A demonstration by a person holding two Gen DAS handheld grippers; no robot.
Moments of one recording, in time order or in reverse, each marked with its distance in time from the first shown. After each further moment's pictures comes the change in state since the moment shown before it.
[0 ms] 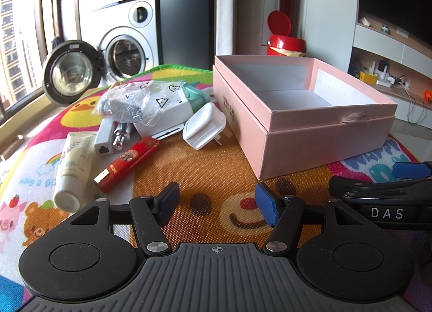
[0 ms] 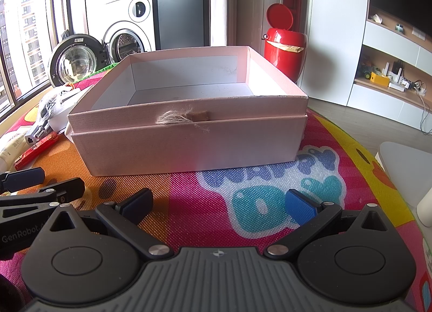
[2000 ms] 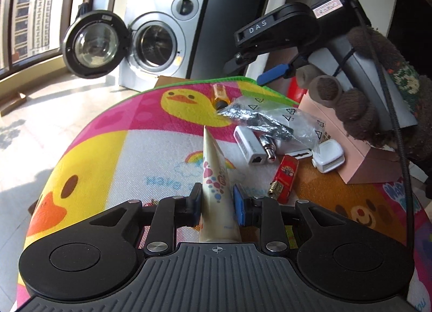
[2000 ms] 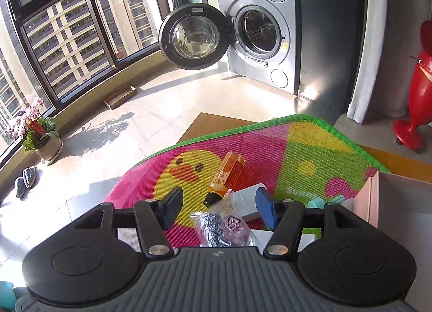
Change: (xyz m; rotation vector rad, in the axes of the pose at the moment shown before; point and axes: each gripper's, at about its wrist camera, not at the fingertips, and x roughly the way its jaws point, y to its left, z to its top) left arm -0.033 0.198 -0.008 -0.223 -0.021 -0.095; right arm 0.132 0.240 0.174 -0.182 0.204 0.446
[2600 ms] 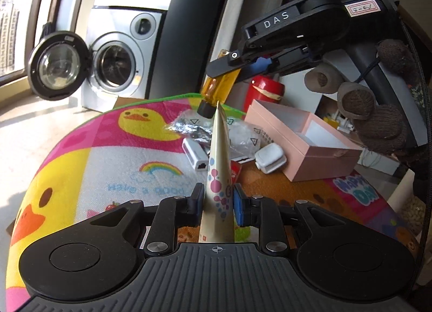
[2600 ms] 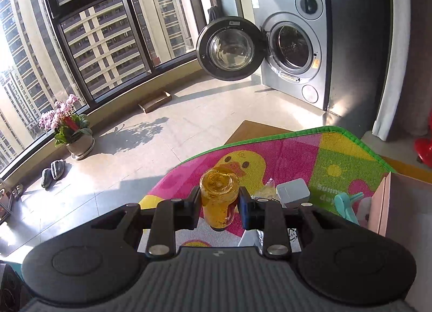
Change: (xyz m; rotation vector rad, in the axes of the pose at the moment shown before) left arm -0.038 -0.031 -0.007 0.107 -0.065 -0.183; right arm -0.133 0.012 -0.069 -0.148 -0.088 0.161
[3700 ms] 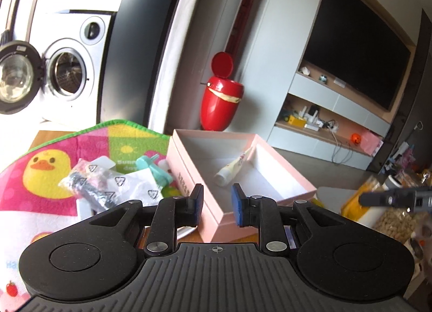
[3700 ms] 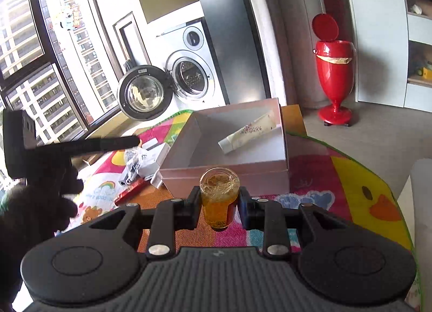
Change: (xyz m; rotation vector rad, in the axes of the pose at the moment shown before) left arm 0.081 -0.077 0.066 0.051 0.012 -0.108; right arm -0.204 -0.140 -0.147 0.313 -0.225 -0.235
